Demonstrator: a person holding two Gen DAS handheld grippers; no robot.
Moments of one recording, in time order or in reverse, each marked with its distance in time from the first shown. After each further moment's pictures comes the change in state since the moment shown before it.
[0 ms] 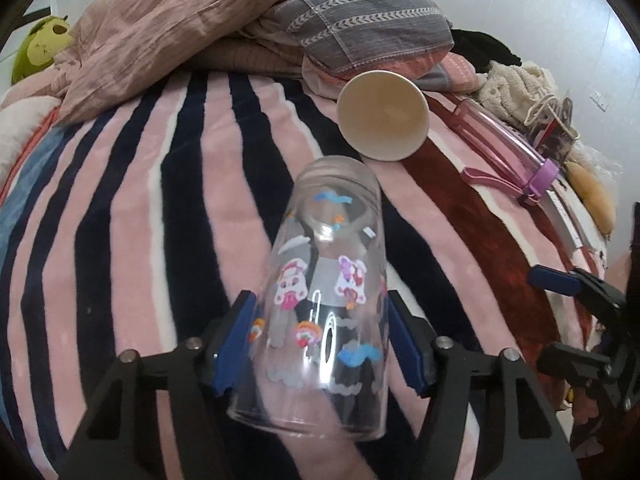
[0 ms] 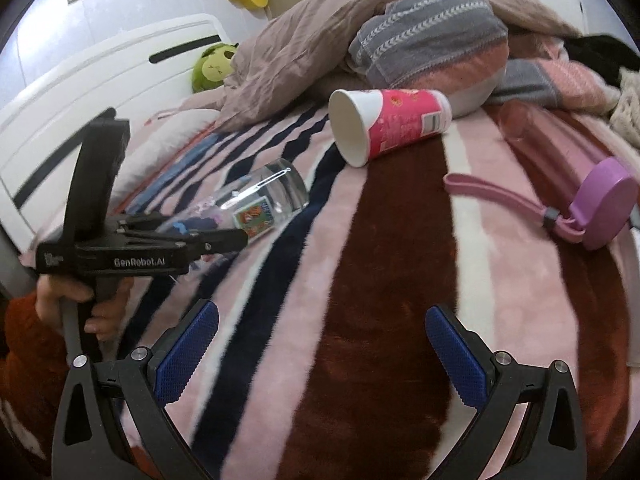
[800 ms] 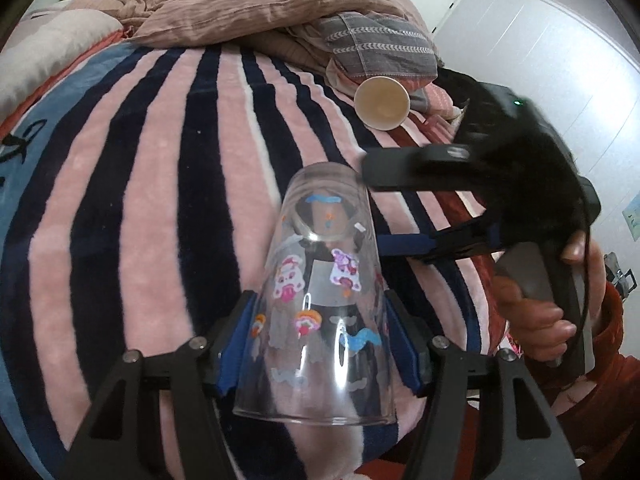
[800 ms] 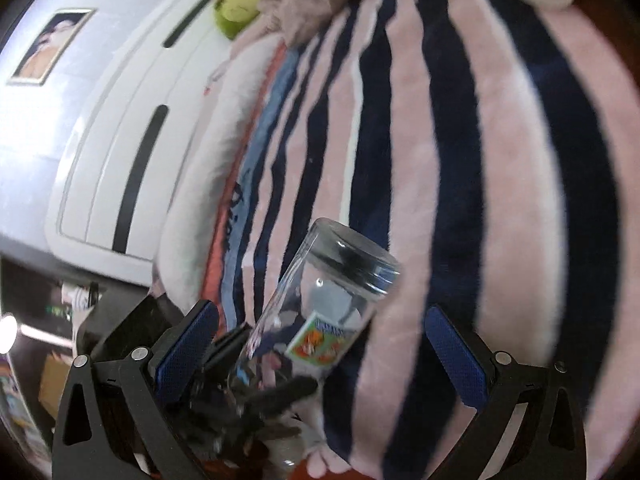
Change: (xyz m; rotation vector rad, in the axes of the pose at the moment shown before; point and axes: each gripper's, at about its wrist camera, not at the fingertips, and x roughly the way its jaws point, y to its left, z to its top) left arm -0.091 0.059 -0.118 -0.176 -0.053 -0.176; right arm 0.112 0.099 0.021 0.385 0.417 0.450
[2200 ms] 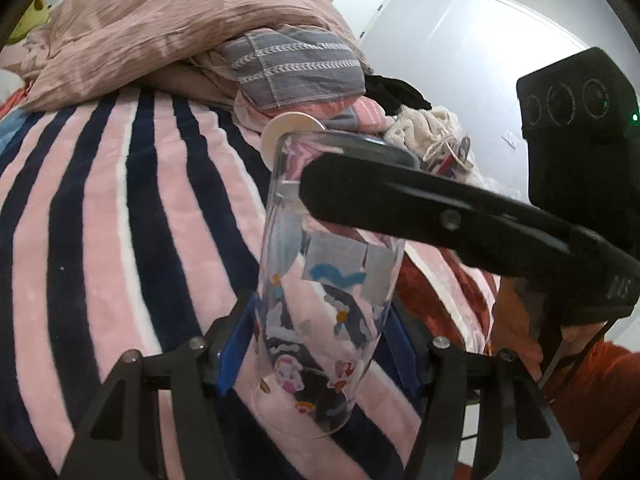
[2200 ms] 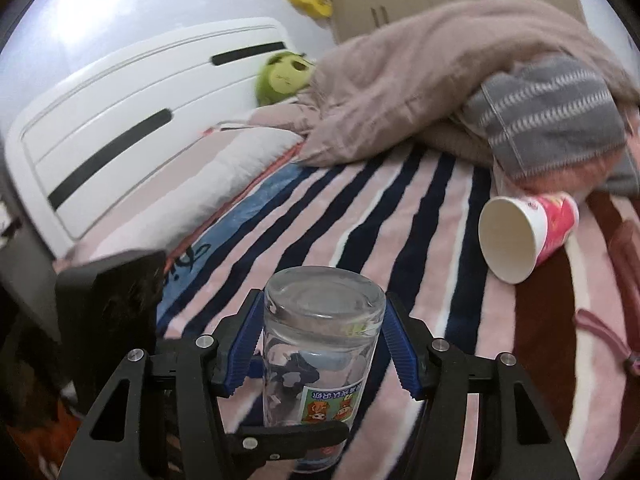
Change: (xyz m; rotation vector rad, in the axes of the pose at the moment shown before) left arm 0.038 -0.040 0.062 0.175 -0.048 -0.219; right arm -0.067 0.082 0.004 -0.595 -0.407 -0.356
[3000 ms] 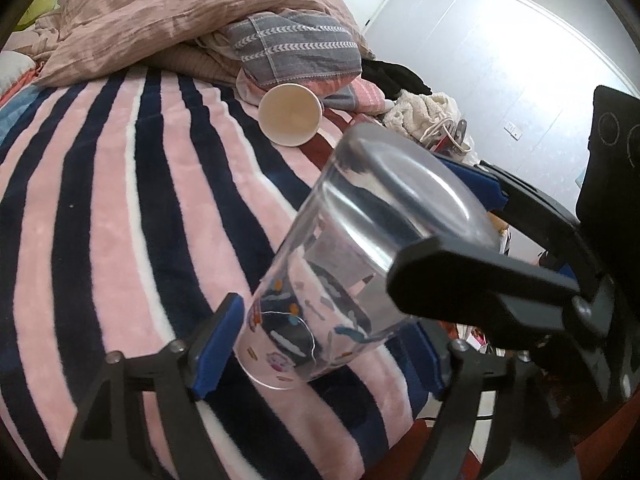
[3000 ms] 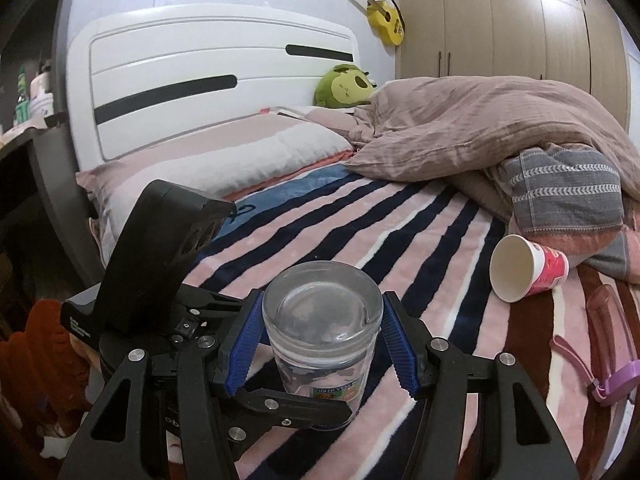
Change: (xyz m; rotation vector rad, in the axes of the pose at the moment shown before) left arm -0.008 -0.012 -0.022 -0.029 0.051 0.008; right arm -0.041 0.063 -0.050 -0.287 -0.045 -0.027
